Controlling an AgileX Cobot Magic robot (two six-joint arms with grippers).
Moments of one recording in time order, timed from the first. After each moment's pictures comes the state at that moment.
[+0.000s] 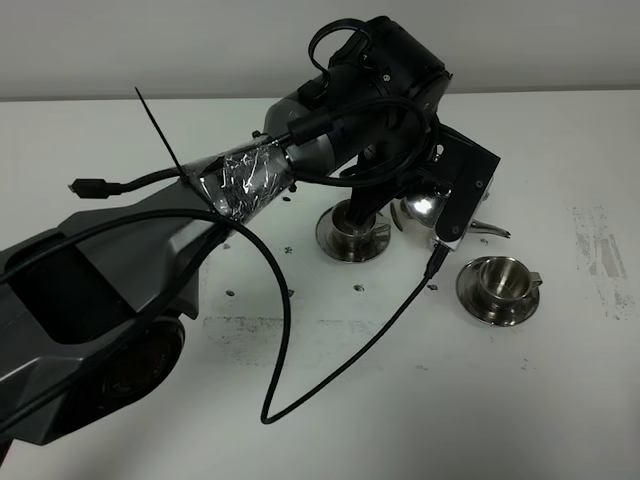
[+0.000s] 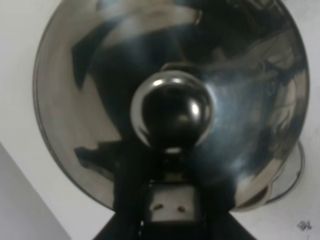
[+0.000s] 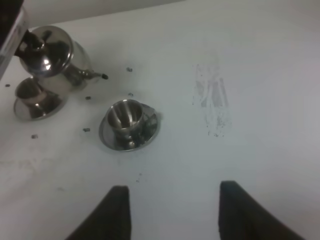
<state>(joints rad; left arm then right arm) -0.80 2.42 -2.32 0.27 1.08 1.29 -0.06 -0.01 -0.52 0.16 1.11 0.00</state>
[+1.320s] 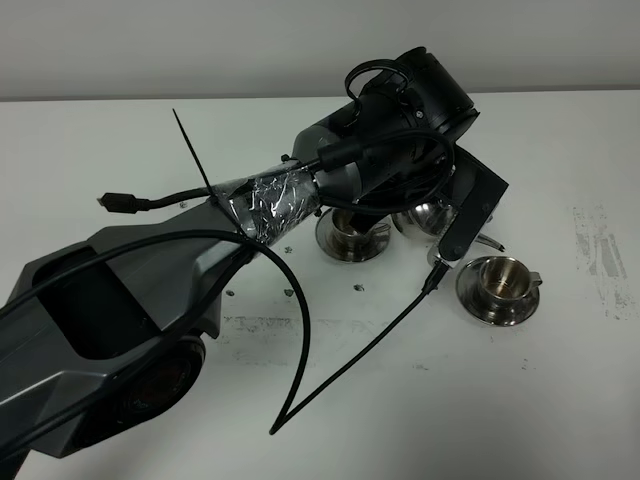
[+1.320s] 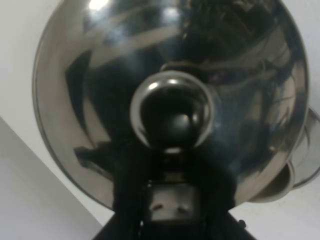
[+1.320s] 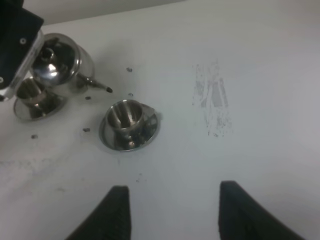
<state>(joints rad) -0.85 2.45 -2.32 0.40 1.06 1.29 -0.06 -0.01 -0.52 0.16 1.11 0.00</state>
